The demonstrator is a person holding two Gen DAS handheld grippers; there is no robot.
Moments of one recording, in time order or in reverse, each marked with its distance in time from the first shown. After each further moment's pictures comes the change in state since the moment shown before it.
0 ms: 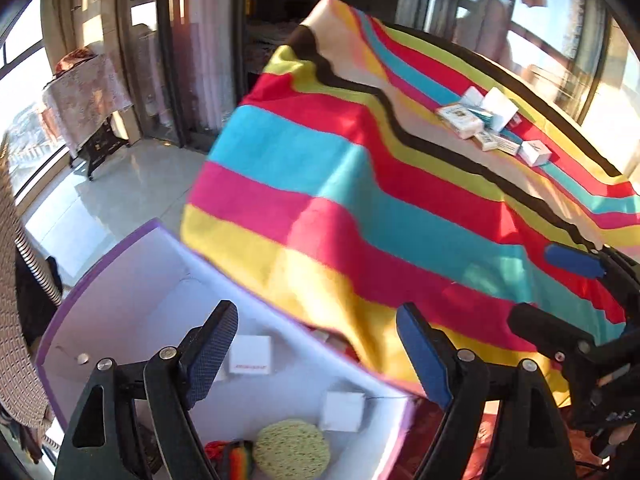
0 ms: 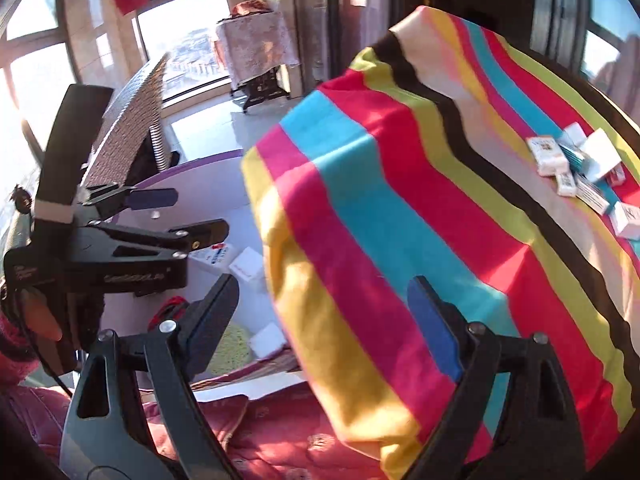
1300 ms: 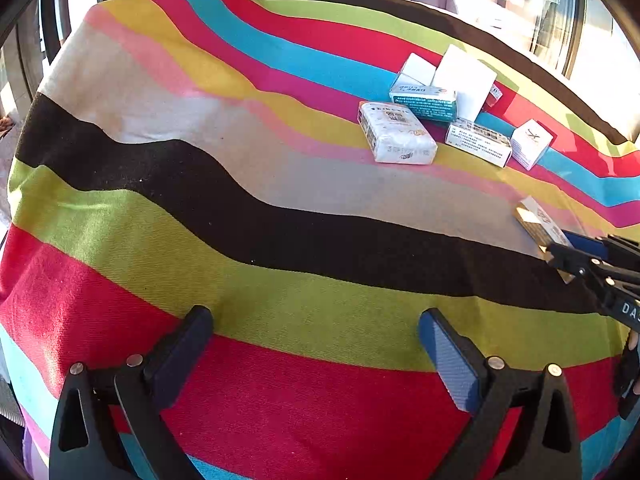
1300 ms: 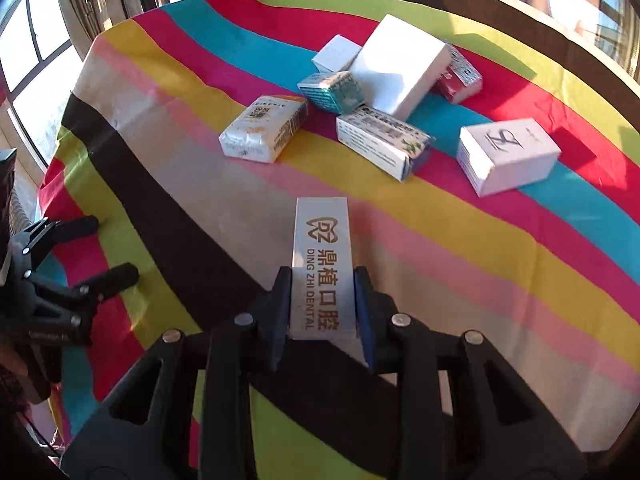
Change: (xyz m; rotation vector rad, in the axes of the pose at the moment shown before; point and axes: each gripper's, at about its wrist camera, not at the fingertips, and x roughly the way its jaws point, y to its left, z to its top) left arm 0.147 -0.114 0.124 0.195 0.041 -0.037; right arm 0.025 -0.254 0.003 0.292 0.038 -0.187
